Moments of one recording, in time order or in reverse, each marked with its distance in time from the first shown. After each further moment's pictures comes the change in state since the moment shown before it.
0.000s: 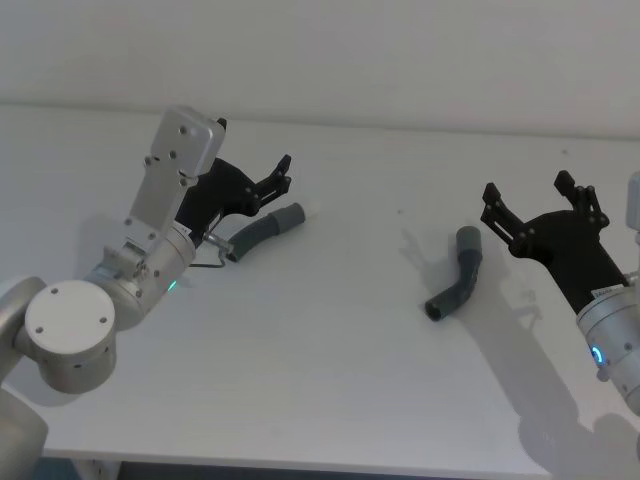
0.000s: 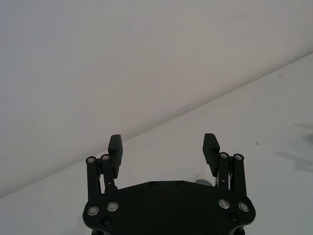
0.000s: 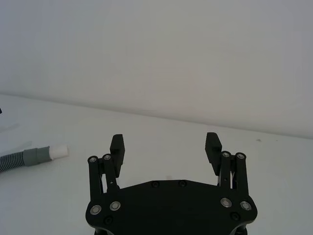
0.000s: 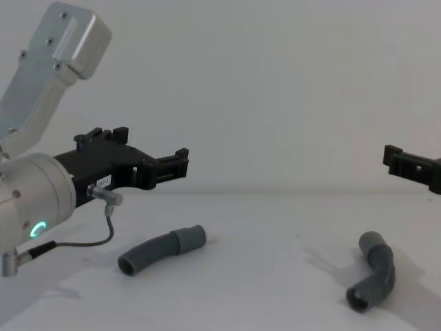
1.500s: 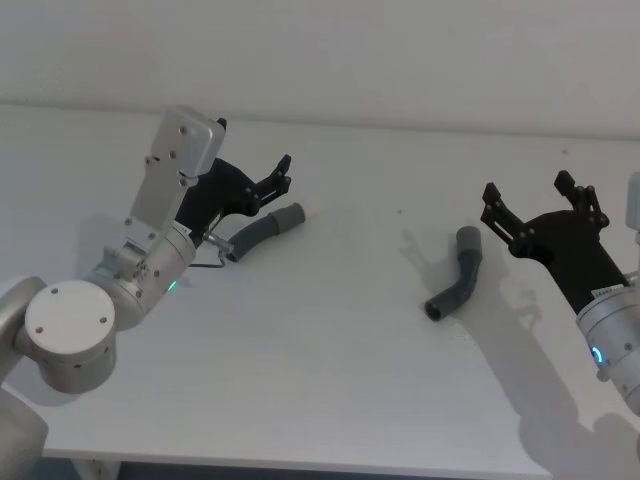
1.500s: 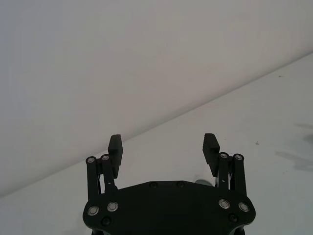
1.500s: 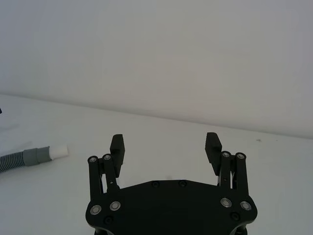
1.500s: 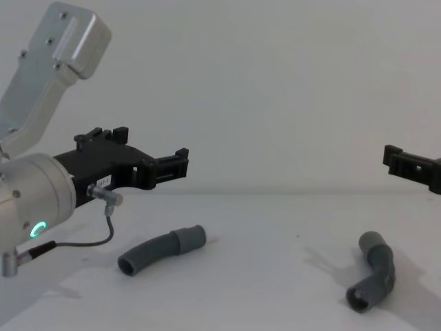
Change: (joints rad) left arm 0.000 0.000 0.000 0.000 0.000 0.000 0.000; right arm 0.000 0.000 0.000 0.000 0.000 0.000 0.000
